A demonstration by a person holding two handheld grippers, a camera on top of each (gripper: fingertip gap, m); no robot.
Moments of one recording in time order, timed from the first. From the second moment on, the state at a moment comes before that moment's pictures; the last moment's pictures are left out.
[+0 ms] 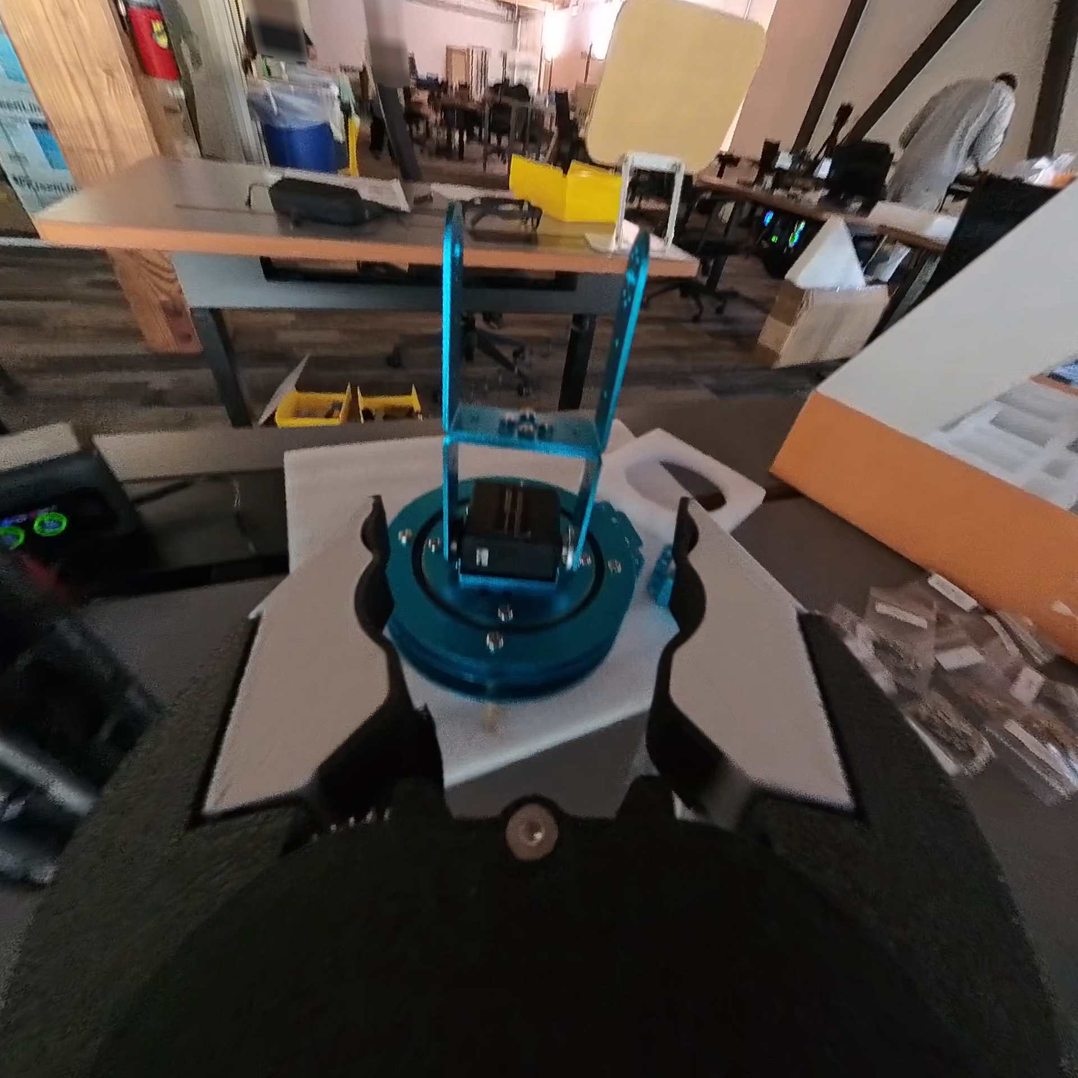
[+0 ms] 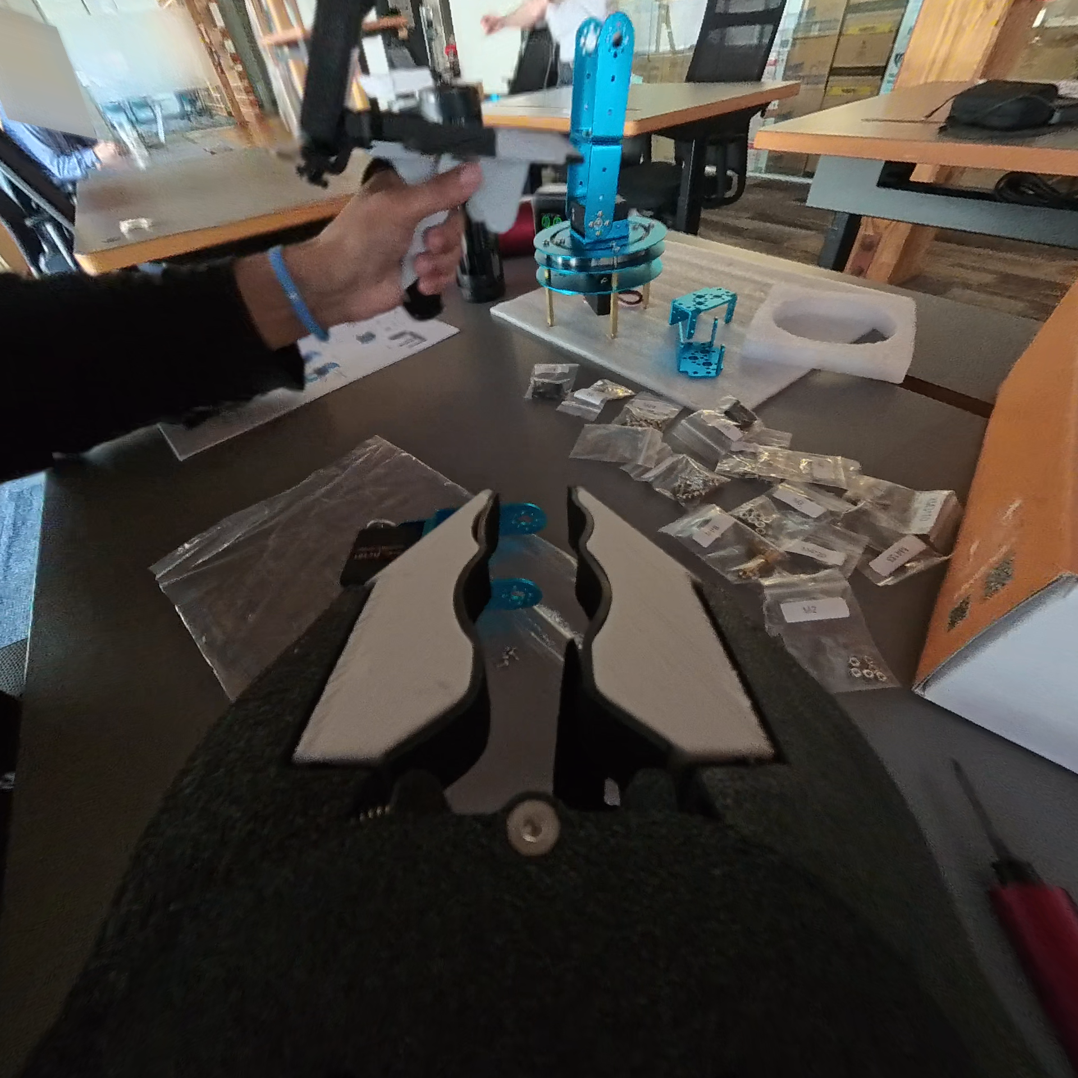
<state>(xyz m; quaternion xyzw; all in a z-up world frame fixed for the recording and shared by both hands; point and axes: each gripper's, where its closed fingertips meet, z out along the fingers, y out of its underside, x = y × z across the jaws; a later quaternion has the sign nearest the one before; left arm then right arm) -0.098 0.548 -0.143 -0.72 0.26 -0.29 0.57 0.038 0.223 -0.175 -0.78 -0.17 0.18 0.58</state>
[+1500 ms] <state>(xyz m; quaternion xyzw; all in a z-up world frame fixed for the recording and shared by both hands) -0.077 0.514 -0.099 -0.69 0.38 -0.22 0.58 -0.013 0.267 -0.121 -0.77 -0.23 0.27 0.53</state>
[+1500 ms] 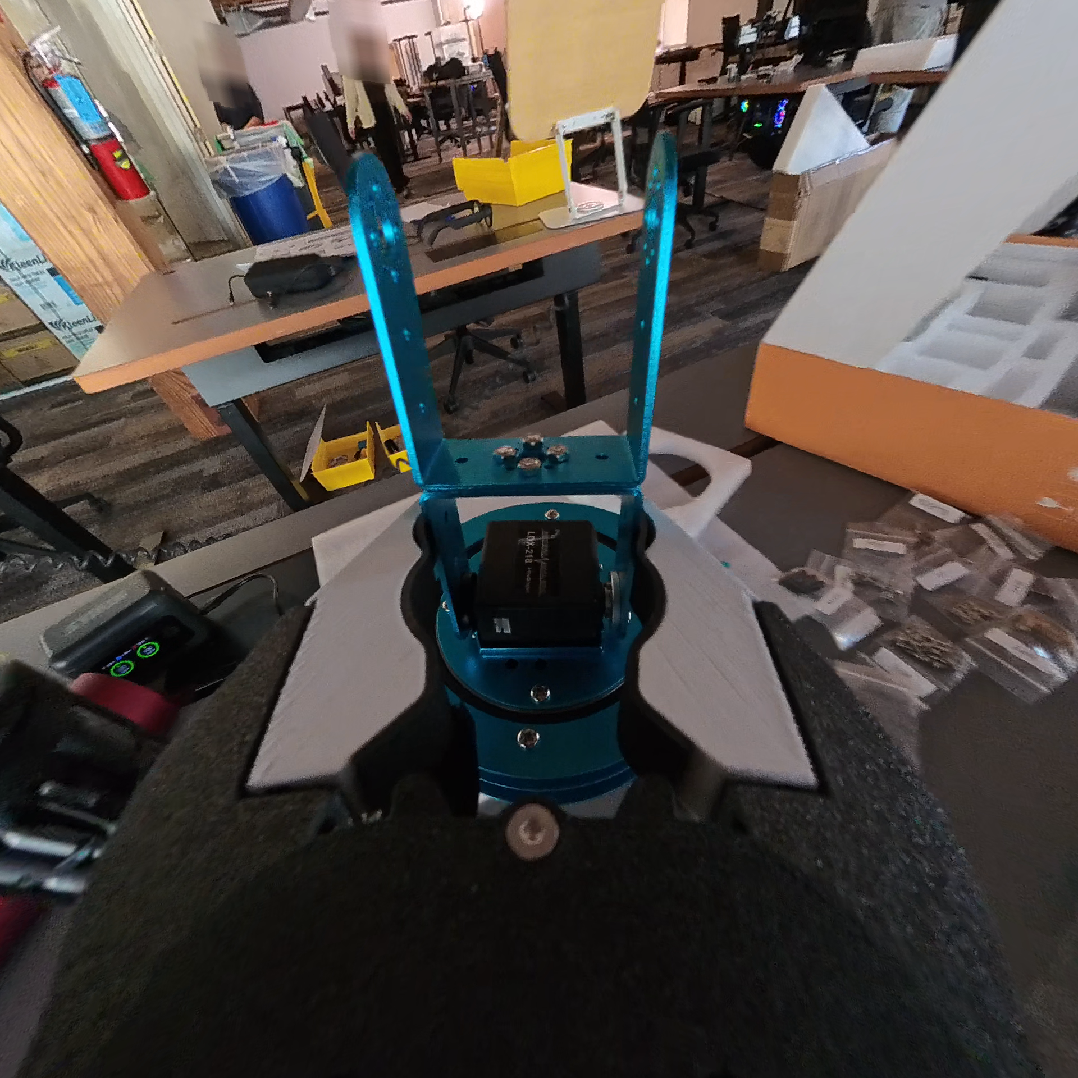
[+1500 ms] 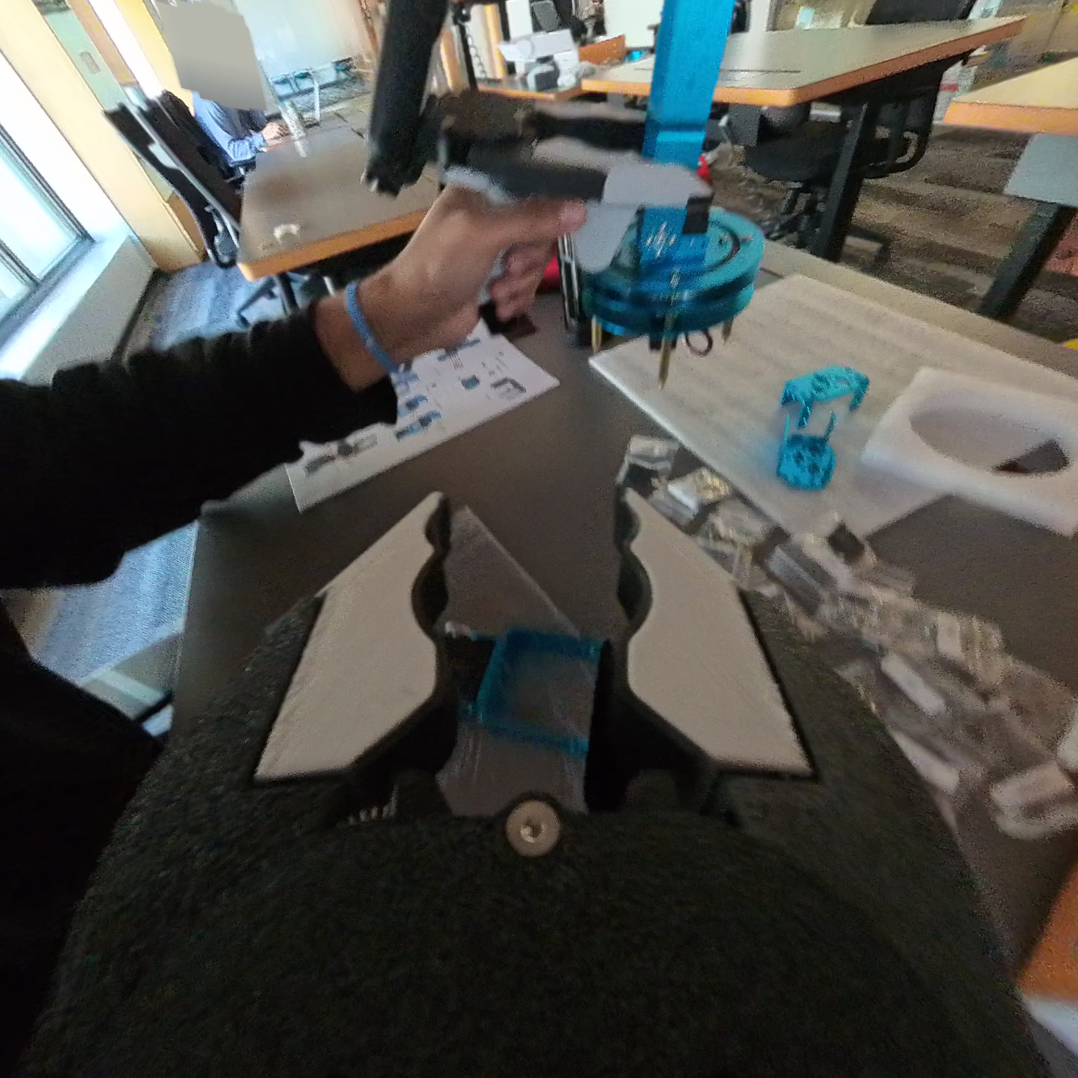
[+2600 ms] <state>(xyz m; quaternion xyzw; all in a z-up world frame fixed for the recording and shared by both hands) -0.149 0.241 -0.160 -0.69 0.33 -0.23 0.60 -0.176 0.220 -0.119 -0.76 -0.38 0.24 0.47</state>
